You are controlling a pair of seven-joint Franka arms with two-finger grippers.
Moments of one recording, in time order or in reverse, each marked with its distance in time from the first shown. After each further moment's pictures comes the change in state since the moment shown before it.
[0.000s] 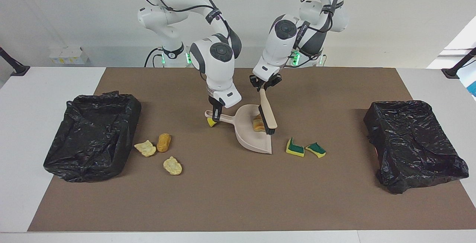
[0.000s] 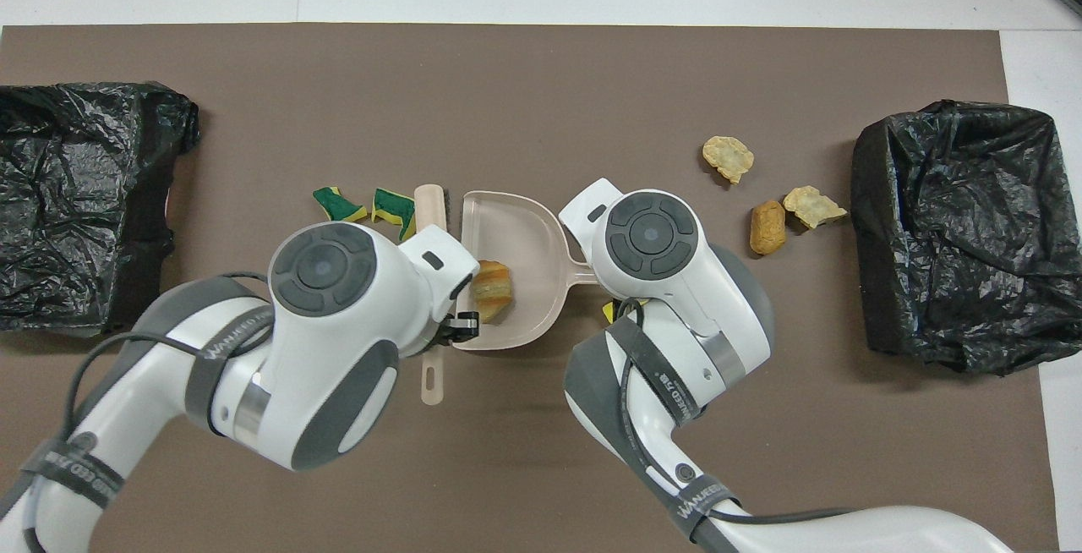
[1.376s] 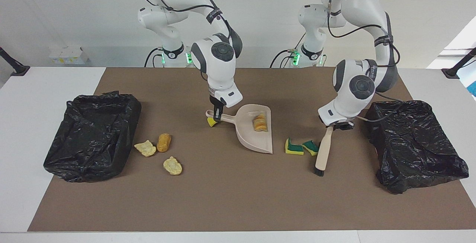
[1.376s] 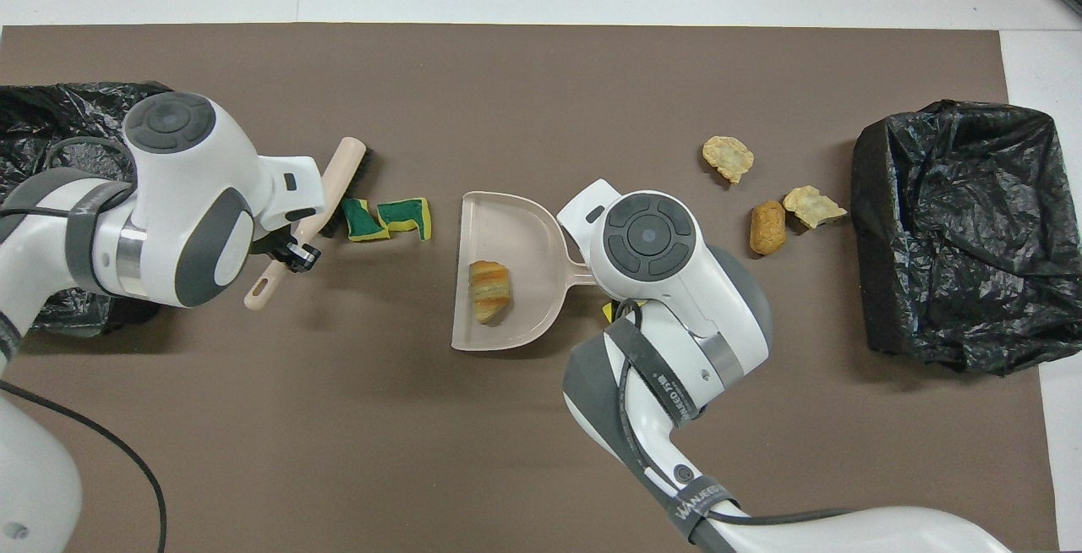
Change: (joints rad) left arm 0.310 0.250 -0.041 0.167 0.190 -0.055 0.706; right arm 0.003 0.001 0.000 0.000 0.000 0.000 0.000
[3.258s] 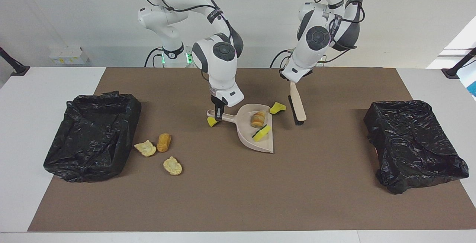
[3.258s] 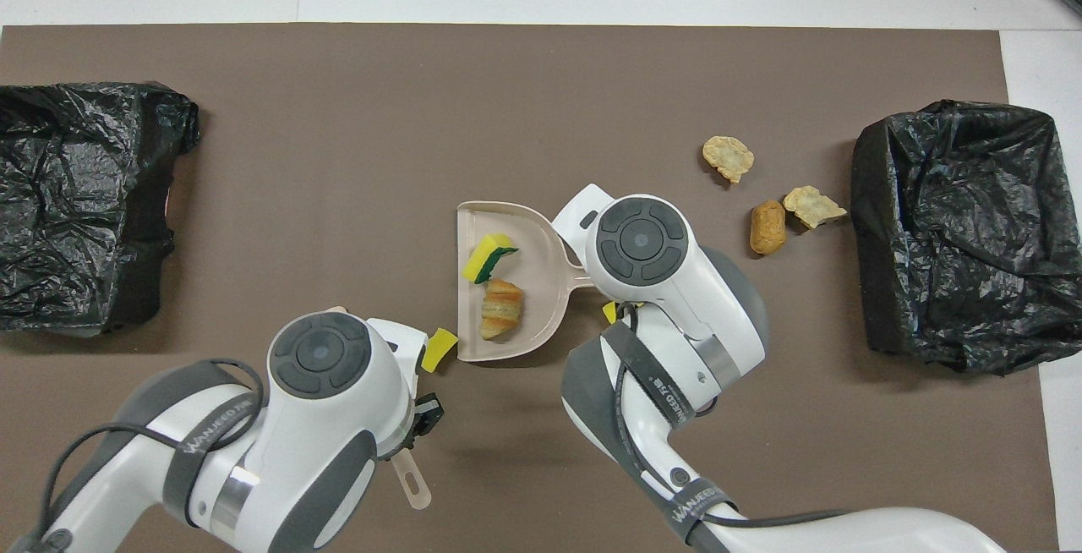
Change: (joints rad) left arm -0.349 -0.445 -0.012 -0.447 -0.234 -0.080 -1.307; right arm 0.008 0.002 -0.003 -0.001 -0.038 0.000 -0.085
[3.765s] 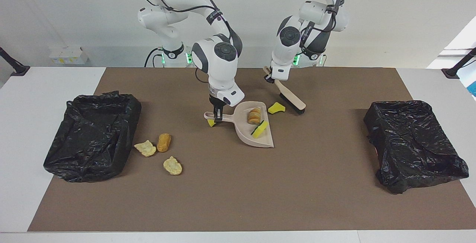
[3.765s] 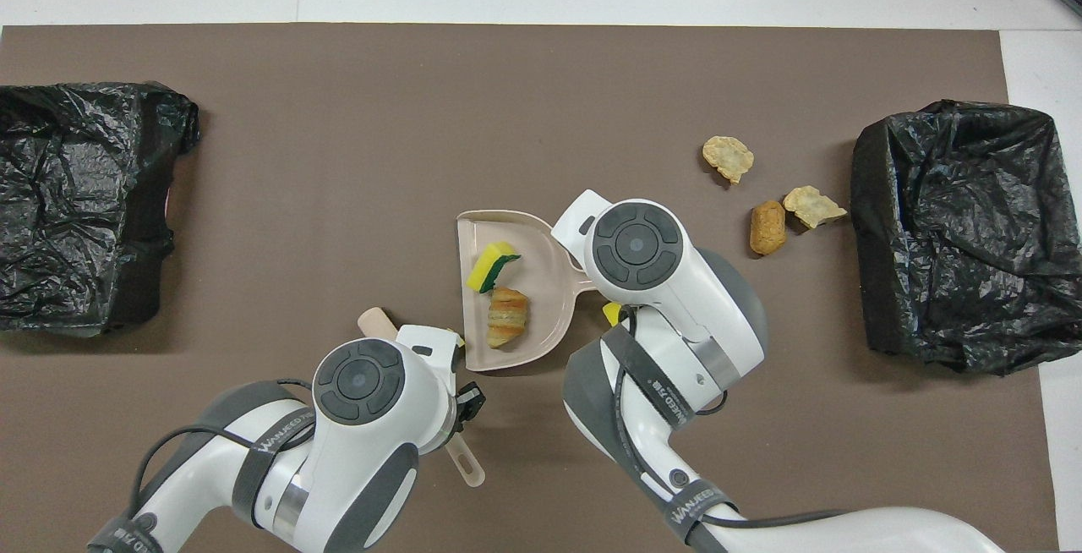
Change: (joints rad) left arm -0.058 0.076 -0.006 -0.037 -0.096 0.256 -0.012; right arm 0.000 0.000 0.000 -0.011 -0.021 -0.002 -0.036
